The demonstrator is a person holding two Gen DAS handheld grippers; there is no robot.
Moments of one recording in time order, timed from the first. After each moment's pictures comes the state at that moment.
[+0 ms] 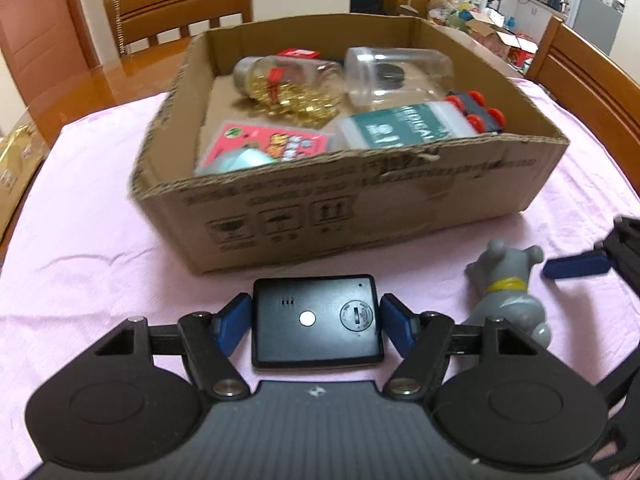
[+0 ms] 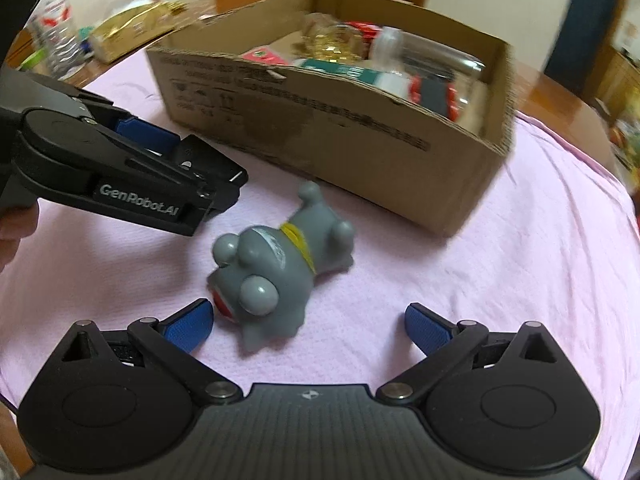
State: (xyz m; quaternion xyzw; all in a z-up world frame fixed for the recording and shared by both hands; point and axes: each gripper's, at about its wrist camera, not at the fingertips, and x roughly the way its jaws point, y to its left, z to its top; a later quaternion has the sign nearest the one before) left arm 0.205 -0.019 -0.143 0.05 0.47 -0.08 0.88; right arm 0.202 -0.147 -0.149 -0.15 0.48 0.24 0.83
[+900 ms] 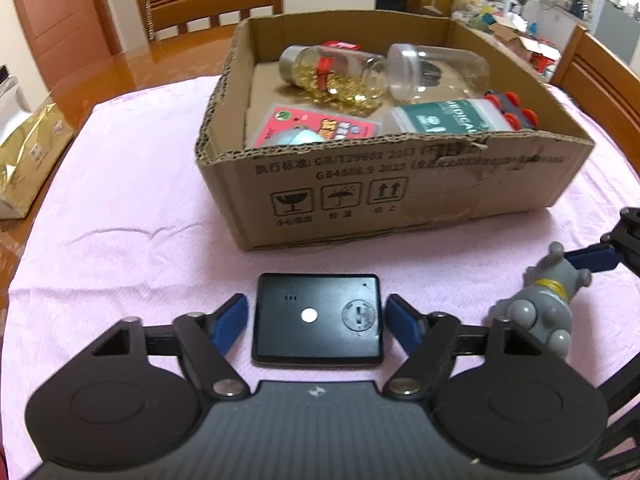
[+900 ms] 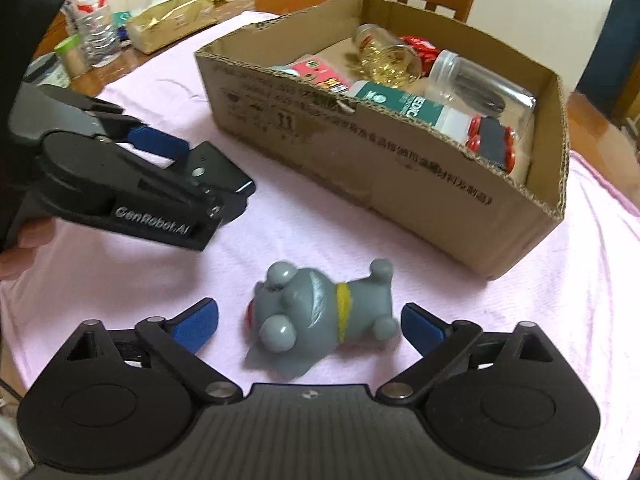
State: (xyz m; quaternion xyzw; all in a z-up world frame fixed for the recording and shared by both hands) left arm 0.197 0.000 -0.143 0.04 0.48 -0.04 0.88; right arm 0.209 -0.115 -0.139 -0.16 0.49 0.27 0.82
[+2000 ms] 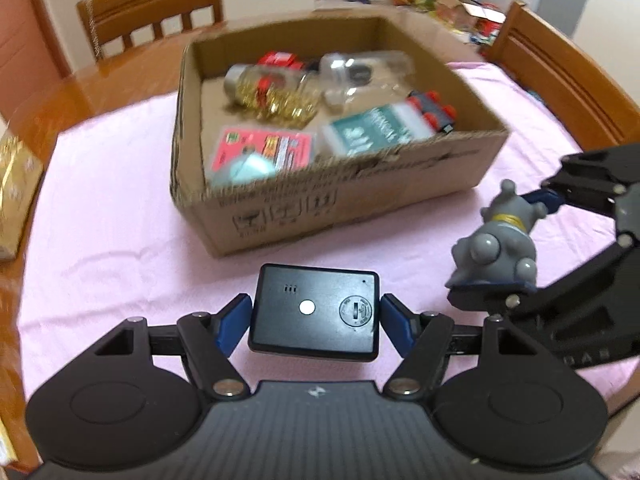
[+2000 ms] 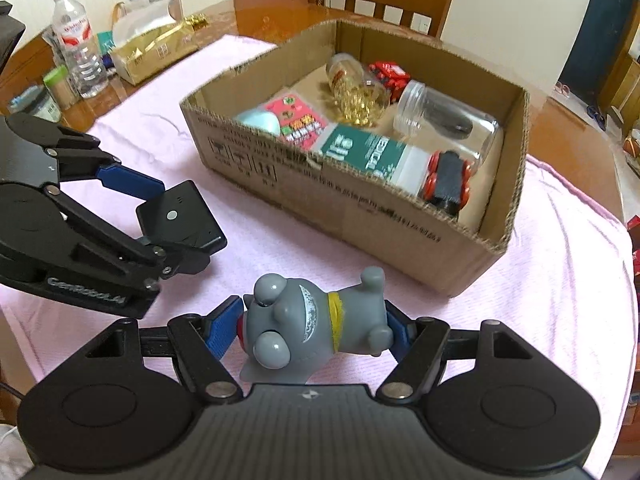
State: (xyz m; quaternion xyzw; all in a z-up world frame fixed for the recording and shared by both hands) left arm 0.184 -0.005 -0.088 0.07 0.50 -0.14 0.85; right arm 0.218 -0.120 -0.102 -0.14 0.49 0.25 0.82
